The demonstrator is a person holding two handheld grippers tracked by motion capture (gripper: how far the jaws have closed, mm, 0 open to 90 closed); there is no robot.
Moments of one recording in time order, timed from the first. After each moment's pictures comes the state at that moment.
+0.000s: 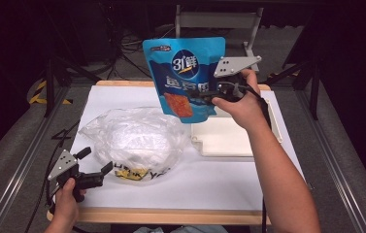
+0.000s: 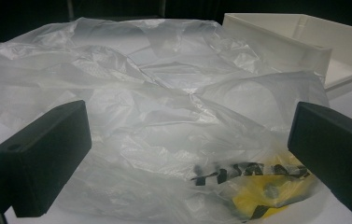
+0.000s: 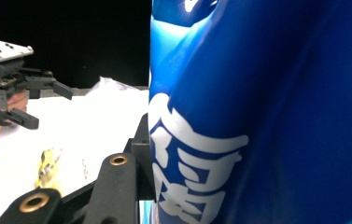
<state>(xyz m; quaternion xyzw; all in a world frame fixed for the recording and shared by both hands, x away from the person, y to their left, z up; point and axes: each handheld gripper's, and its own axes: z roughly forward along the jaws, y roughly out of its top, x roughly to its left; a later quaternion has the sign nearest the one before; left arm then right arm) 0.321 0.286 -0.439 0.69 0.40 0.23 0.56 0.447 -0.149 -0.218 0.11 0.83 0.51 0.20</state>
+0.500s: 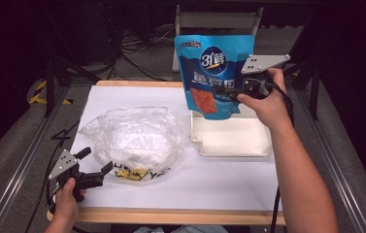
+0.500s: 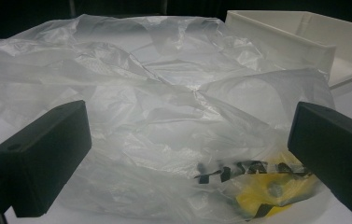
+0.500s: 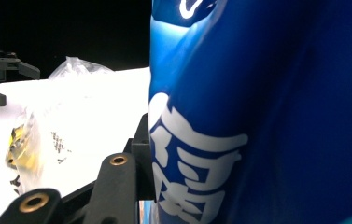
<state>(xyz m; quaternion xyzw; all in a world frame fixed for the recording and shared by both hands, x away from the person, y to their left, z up) 0.322 0.286 -0.440 0.69 0.41 0.23 0.56 0.452 -0.209 -0.217 0.16 0.83 0.49 0.22</state>
